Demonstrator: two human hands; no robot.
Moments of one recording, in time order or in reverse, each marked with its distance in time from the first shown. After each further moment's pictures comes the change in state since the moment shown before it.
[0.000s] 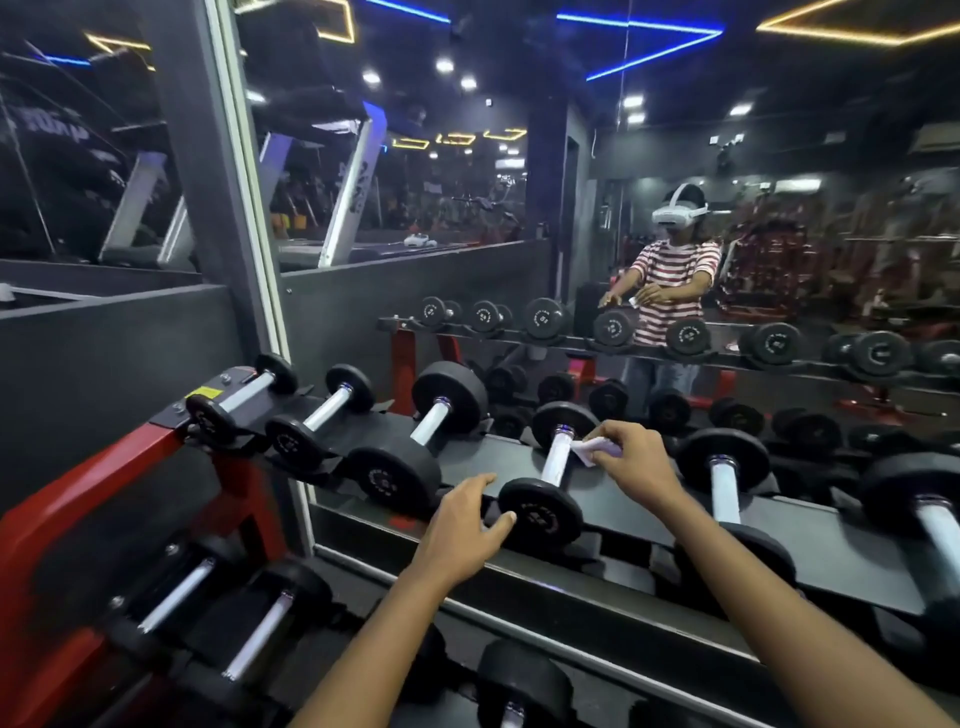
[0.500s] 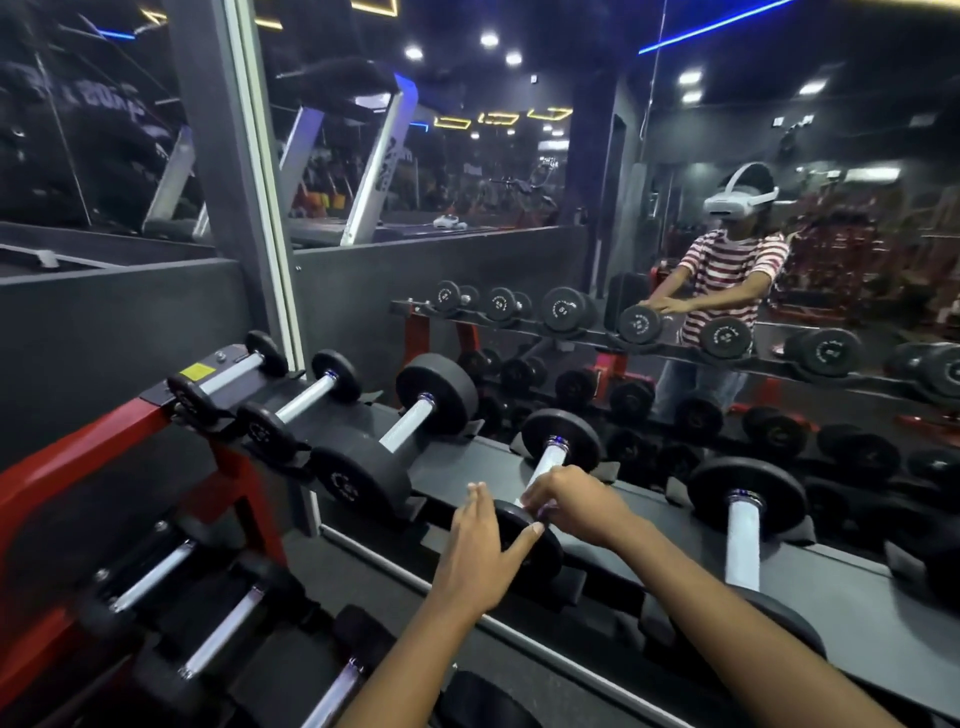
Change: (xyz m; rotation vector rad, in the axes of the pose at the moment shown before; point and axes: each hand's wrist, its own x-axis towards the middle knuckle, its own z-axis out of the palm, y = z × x) left_hand 0.050 0.008 0.090 0.046 0.008 -0.278; right_hand 0.053 0.046 0.059 -0.289 -0.526 -0.371
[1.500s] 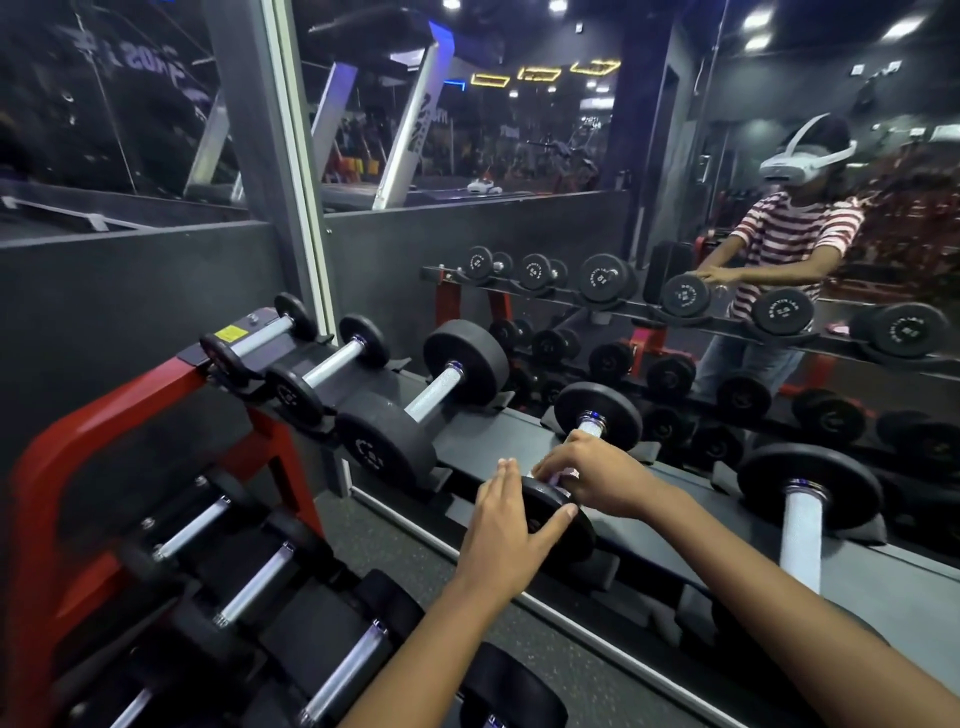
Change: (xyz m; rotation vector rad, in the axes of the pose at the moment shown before) left_hand 0.002 -0.009 0.011 0.010 0.089 0.049; right_hand 0.018 0.002 -0.001 -0.082 -0.112 -0.162
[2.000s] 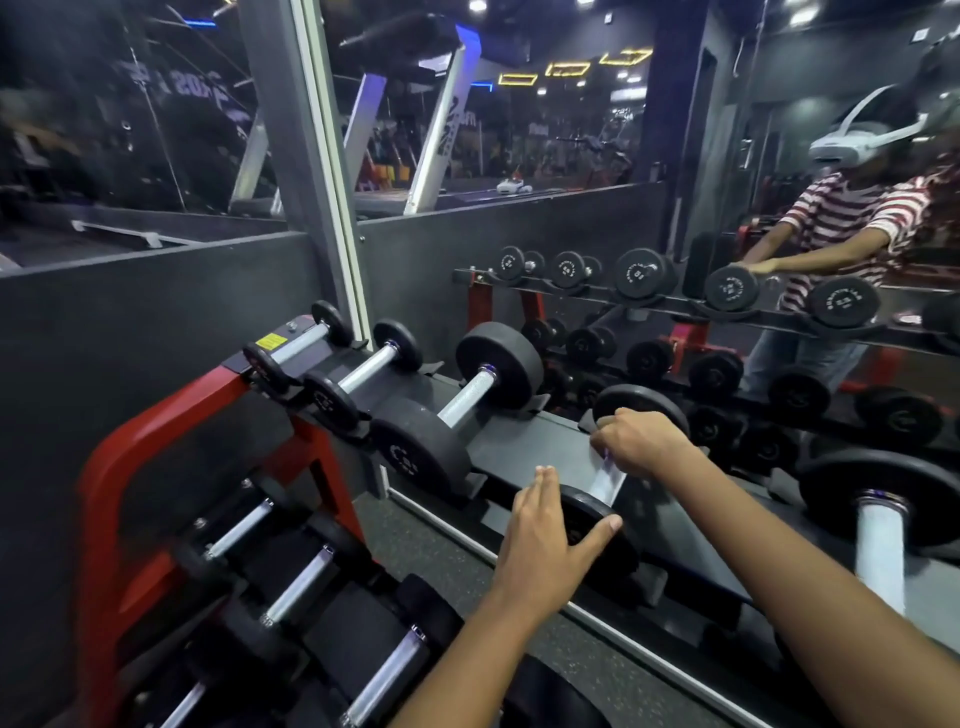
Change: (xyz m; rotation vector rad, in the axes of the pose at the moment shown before) left_hand 0.000 0.003 -0.004 -0.007 -0.062 -0.046; right_hand 0.047 0.029 -0.009 -0.485 -0.082 0.110
